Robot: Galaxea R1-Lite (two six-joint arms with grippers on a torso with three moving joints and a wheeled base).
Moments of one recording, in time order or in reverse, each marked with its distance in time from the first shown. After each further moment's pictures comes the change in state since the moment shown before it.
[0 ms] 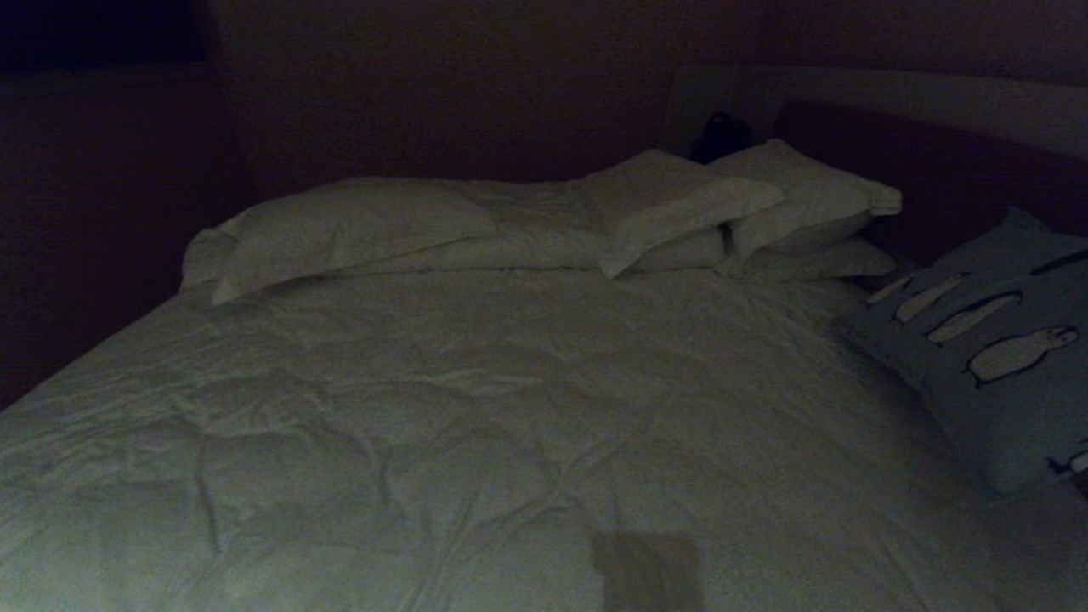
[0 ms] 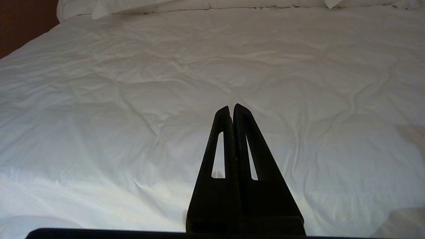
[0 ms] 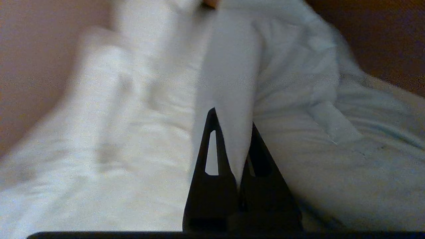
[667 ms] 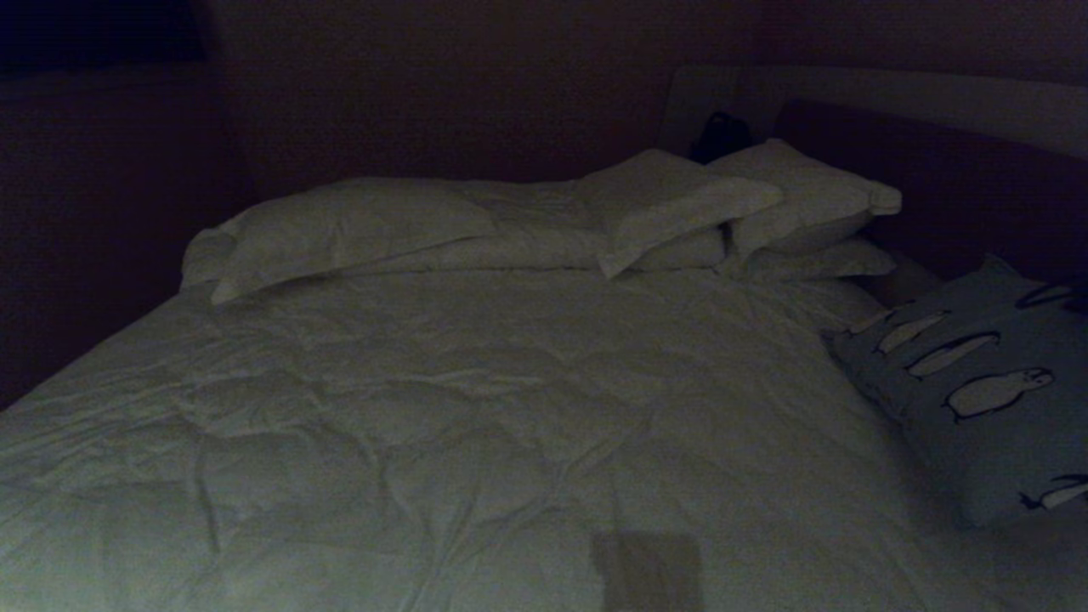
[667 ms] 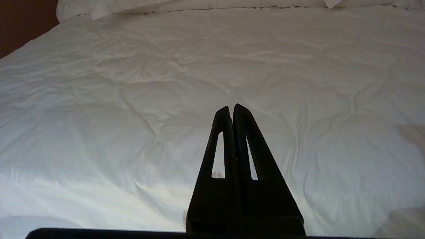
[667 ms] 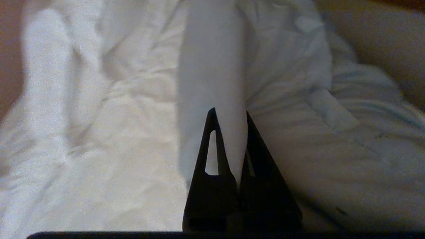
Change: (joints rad) left arm 0.000 0.000 0.000 0.000 0.000 0.000; right arm 0.002 0.072 -0.020 0.147 0.024 0.031
